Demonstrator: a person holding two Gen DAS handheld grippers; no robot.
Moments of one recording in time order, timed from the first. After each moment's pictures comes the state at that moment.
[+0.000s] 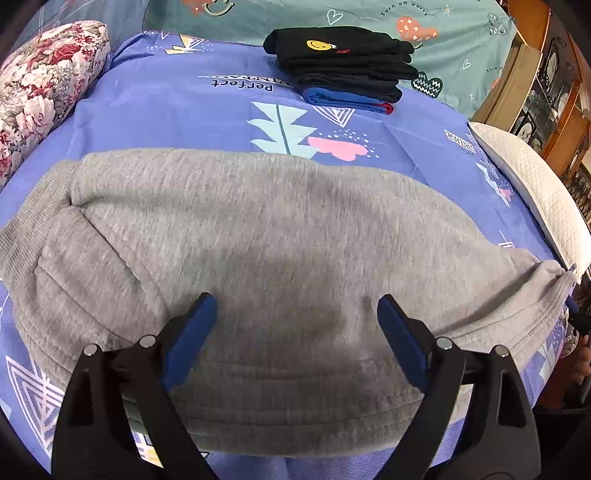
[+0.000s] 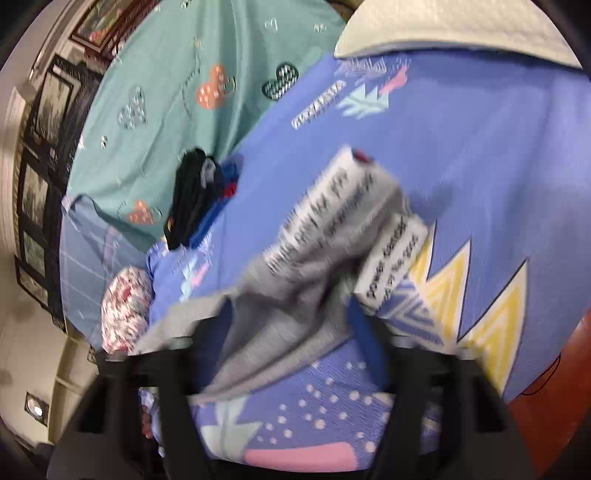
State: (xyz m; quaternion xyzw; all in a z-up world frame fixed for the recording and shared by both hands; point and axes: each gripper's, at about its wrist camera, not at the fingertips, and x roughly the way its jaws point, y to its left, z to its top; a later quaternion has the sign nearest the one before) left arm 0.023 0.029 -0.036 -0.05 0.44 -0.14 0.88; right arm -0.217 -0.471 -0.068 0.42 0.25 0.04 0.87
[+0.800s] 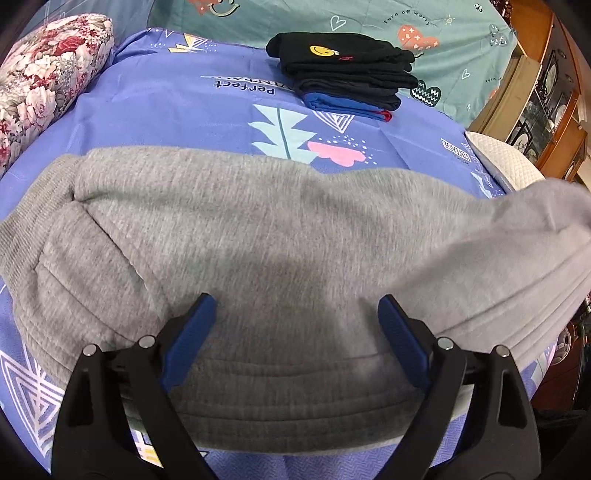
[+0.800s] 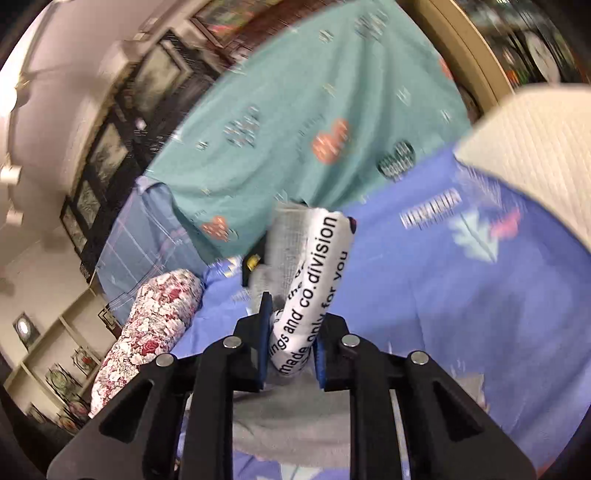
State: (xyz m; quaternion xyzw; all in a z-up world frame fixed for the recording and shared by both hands) left arm 0.021 0.035 -0.035 -0.07 0.44 -0.14 0.88; right arm -0.173 -0.479 0.022 0.32 0.24 0.10 0.91
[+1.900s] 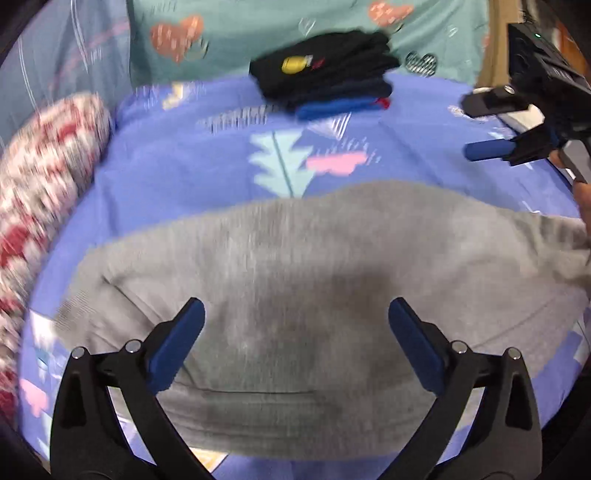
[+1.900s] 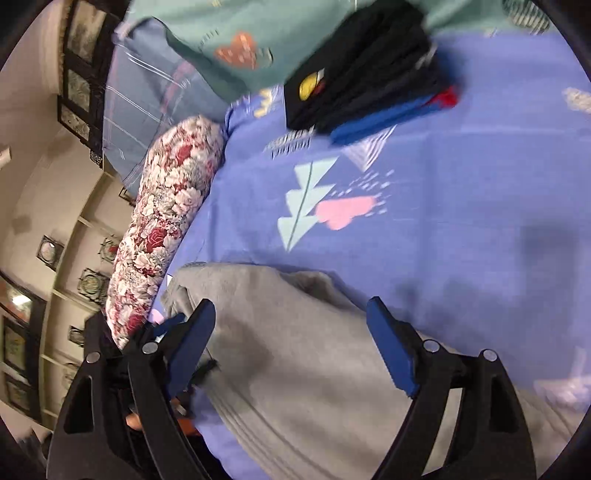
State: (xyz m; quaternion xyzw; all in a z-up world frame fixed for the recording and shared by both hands) left arm 0.025 -0.004 -0.018 0.07 0.44 -0.08 0.89; right arm 0.097 -0.227 -0.004 0.24 0.50 0.31 0.77
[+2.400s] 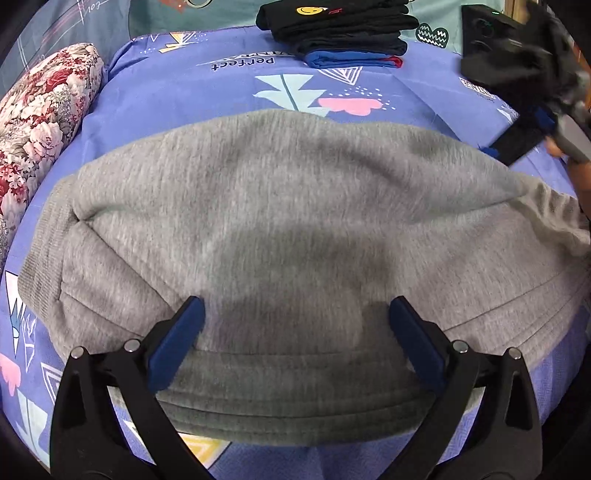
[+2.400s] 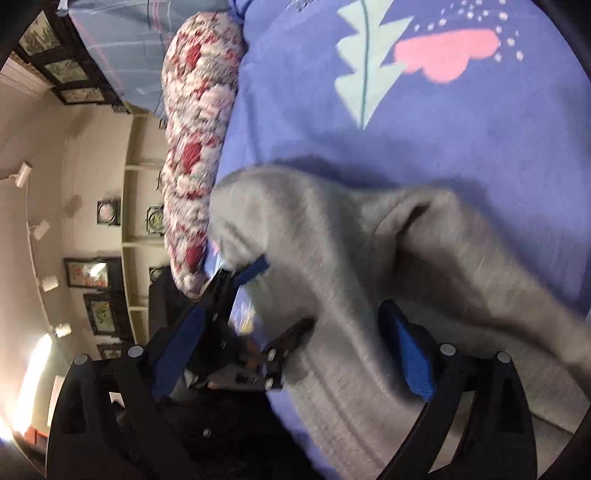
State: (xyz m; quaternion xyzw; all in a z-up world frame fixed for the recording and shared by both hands) left arm 0.015 0.018 -0.049 0.06 0.48 -0.10 0.87; right arm 0.122 -0.158 -0.052 0.29 0.62 0.41 0.60
